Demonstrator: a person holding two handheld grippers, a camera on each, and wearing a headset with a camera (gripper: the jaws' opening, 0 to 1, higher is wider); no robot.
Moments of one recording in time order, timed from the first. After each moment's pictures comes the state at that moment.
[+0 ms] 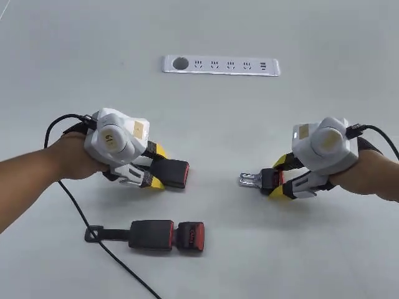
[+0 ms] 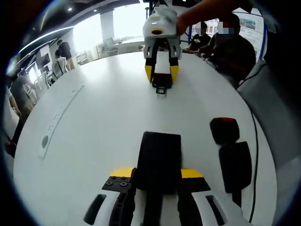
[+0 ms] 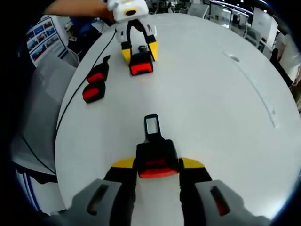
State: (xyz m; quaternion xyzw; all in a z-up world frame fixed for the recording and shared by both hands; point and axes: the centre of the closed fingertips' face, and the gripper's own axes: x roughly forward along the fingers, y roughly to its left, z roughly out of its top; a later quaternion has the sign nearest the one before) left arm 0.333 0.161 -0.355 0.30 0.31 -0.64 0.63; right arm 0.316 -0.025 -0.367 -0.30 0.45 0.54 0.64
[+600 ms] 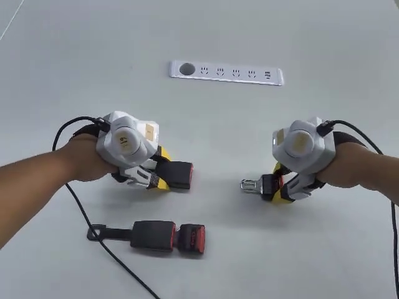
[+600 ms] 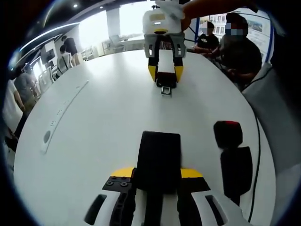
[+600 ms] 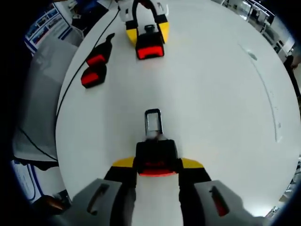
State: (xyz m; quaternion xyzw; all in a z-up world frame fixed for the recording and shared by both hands) left arm 0.334 0.167 -0.356 0.30 0.32 -0.63 0.65; right arm 0.319 -0.029 -0.374 -0.39 0.50 0.54 0.56
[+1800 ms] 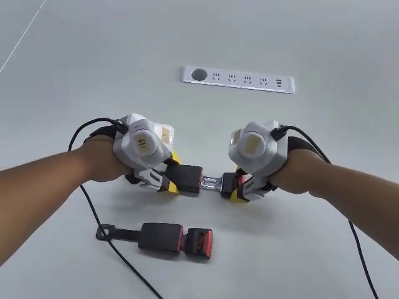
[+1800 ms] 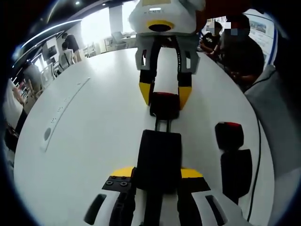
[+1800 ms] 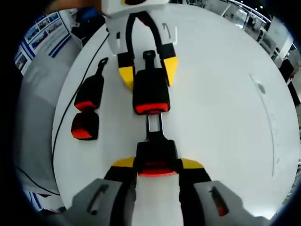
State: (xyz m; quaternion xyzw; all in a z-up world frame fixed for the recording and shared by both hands) left arm 0.341 0.169 -0.372 0.30 0.34 -0.61 0.65; right arm 0.329 0.074 -0.374 -0.36 0.45 0.55 0.60
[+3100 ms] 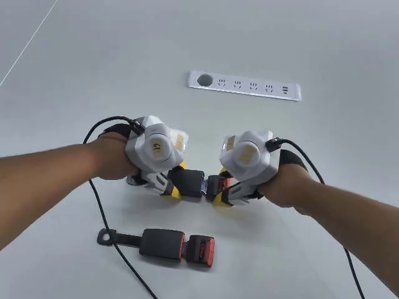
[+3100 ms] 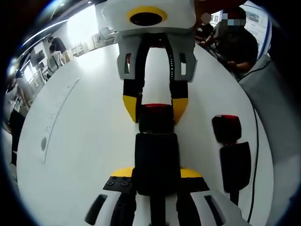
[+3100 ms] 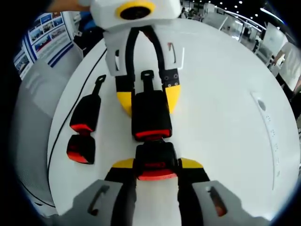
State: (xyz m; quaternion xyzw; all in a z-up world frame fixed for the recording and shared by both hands) left arm 0.340 0.164 -0.374 0.35 0.34 -0.63 0.60; right arm 0.336 0.112 -0.373 -0.33 0.40 0.57 0.64
